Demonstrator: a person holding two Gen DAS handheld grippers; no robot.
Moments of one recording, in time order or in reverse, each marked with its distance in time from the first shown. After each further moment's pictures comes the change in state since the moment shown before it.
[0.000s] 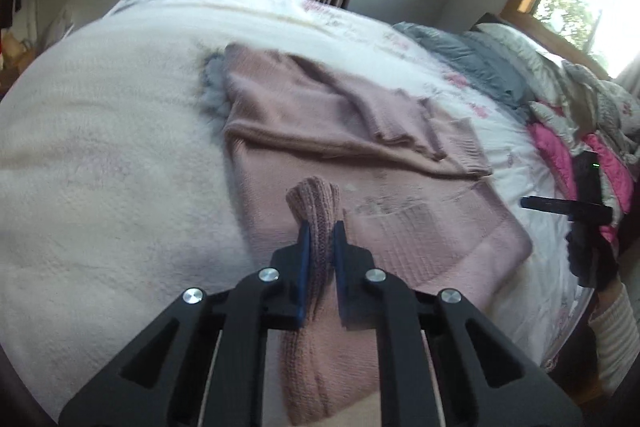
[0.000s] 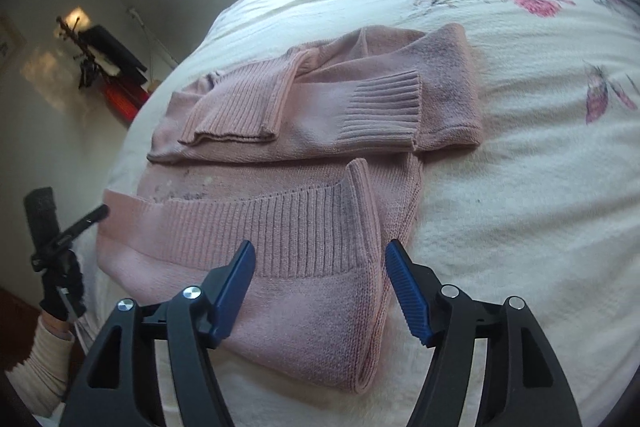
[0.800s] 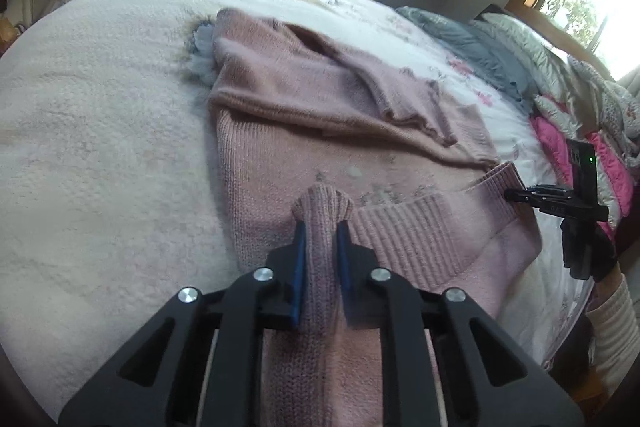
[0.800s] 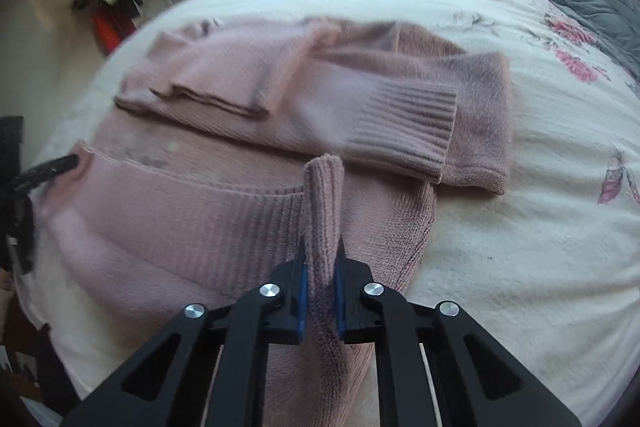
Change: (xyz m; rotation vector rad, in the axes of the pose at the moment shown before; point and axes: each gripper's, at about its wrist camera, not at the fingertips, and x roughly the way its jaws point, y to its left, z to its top) left arm 0.033 0.004 -0.002 -0.048 0.054 -0.009; right arm 0.032 0.030 0.013 -0.232 0.063 -0.160
